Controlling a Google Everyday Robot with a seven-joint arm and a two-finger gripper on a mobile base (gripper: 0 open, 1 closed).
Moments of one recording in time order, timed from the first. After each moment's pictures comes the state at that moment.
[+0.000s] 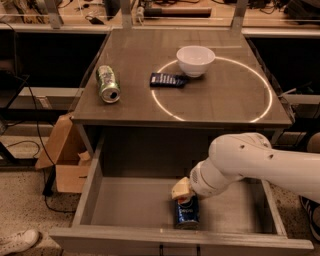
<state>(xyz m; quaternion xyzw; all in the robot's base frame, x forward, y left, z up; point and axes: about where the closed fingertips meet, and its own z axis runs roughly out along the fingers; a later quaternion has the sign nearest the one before) 0.443 -0.098 0.611 -0.03 0.99 0.15 0.06</state>
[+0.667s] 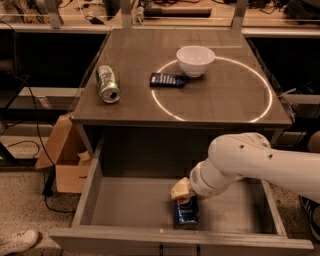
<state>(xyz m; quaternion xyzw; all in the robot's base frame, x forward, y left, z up) 0.442 -0.097 0.610 -0.03 0.99 0.15 0.06</state>
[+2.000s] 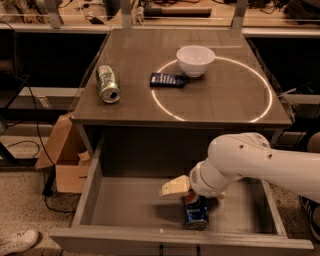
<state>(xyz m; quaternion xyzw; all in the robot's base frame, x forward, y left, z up) 0.442 -0.097 0.610 -0.03 0.99 0.15 0.06</state>
